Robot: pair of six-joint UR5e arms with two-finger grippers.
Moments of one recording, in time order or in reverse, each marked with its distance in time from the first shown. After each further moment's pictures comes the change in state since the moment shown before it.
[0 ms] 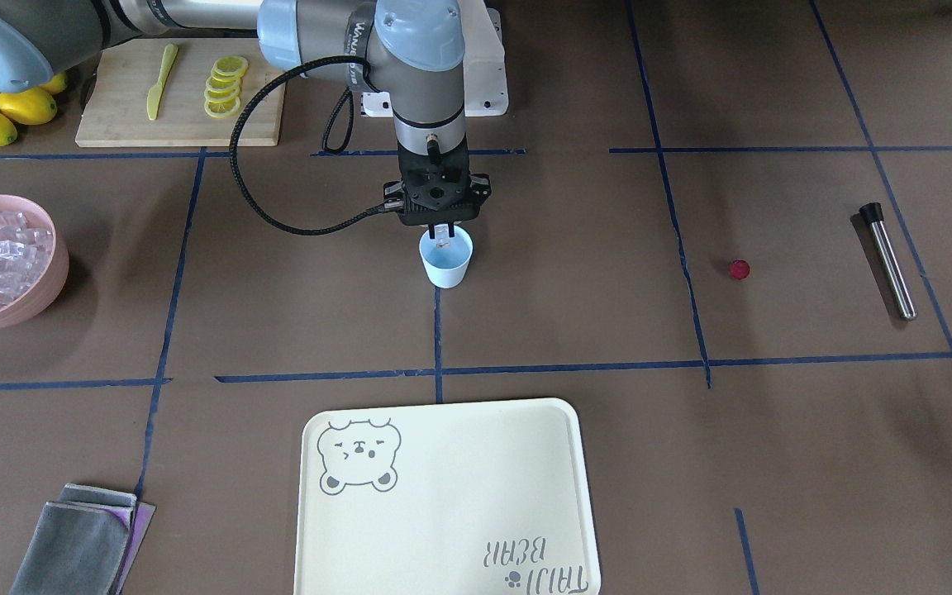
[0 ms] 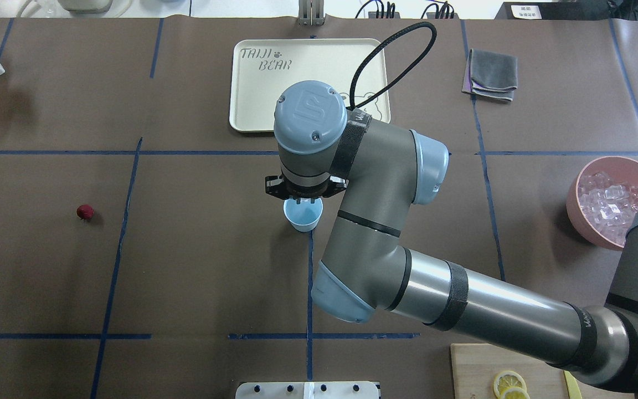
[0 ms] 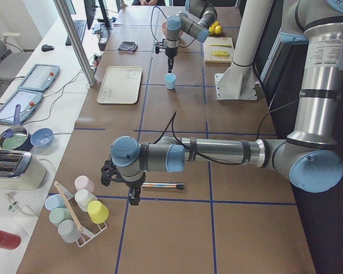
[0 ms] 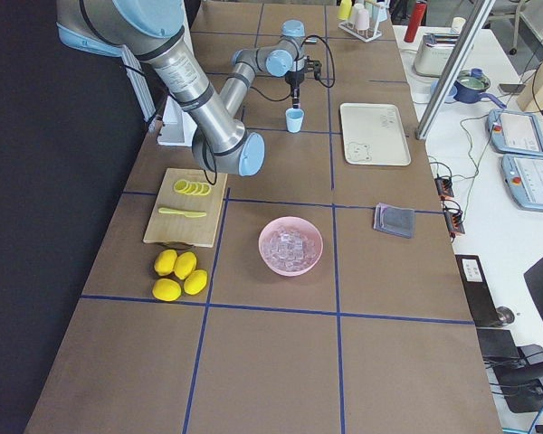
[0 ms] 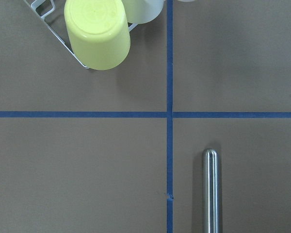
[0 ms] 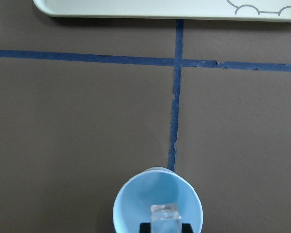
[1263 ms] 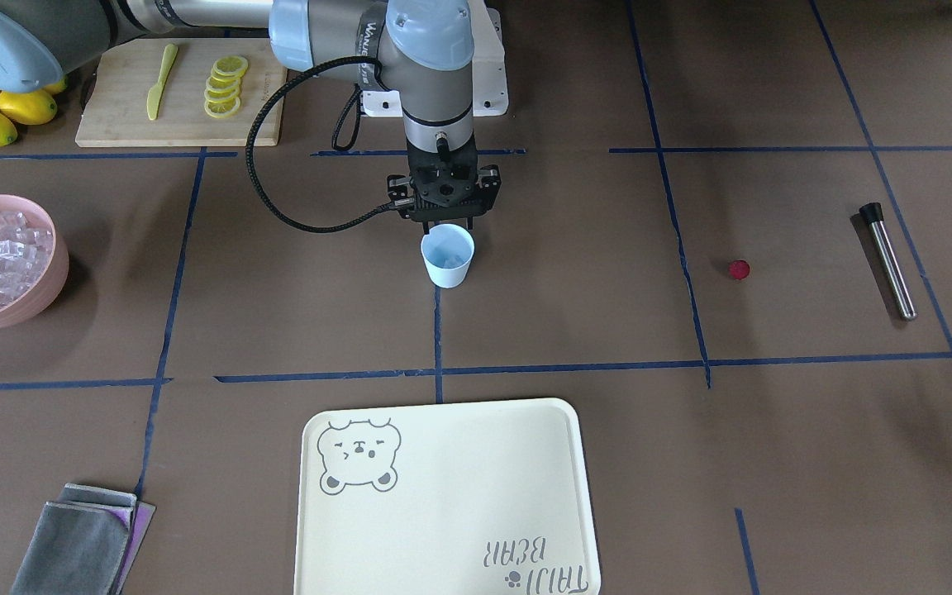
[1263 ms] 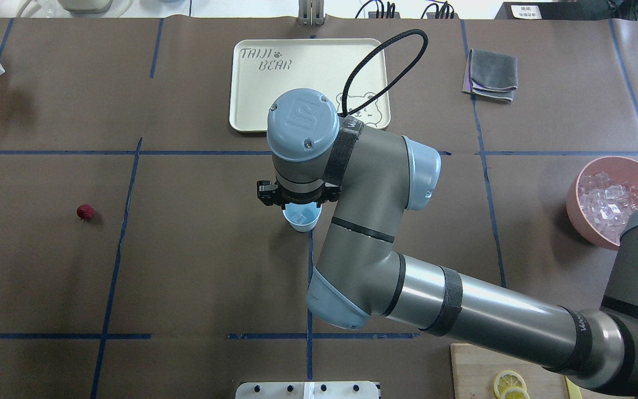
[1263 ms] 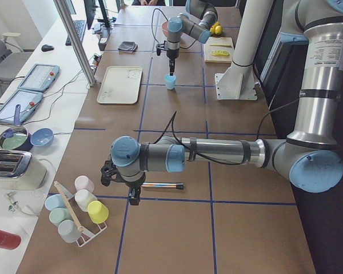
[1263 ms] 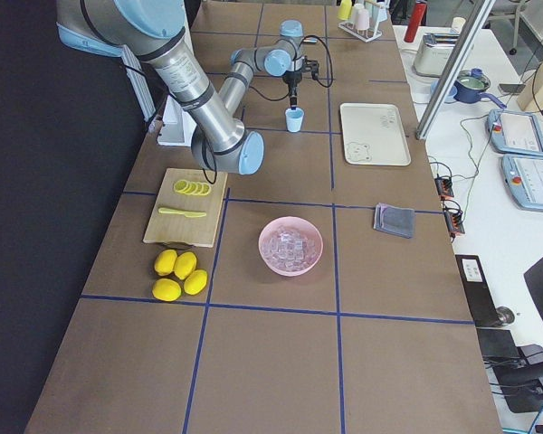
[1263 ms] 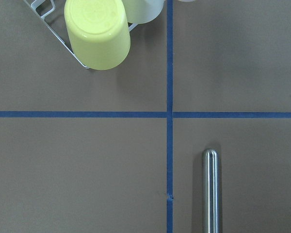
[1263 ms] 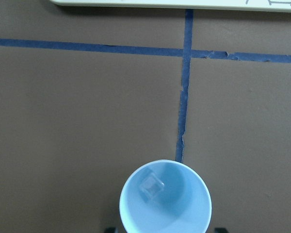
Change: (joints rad) left arm 0.000 0.000 0.000 0.000 0.000 -0.002; right arm -0.013 0.007 -0.008 0.003 -0.002 0.000
